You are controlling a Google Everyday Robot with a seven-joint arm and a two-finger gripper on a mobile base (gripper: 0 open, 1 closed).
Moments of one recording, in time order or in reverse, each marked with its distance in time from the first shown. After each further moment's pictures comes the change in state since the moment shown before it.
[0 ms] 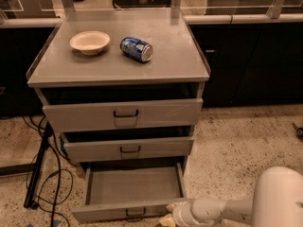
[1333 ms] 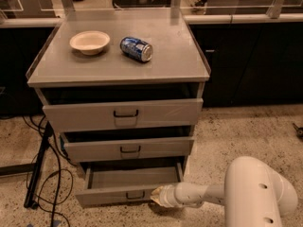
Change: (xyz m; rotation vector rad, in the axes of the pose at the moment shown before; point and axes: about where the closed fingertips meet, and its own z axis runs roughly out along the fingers) arm -0.070 -0.045 0.064 0.052 -0.043 -0.254
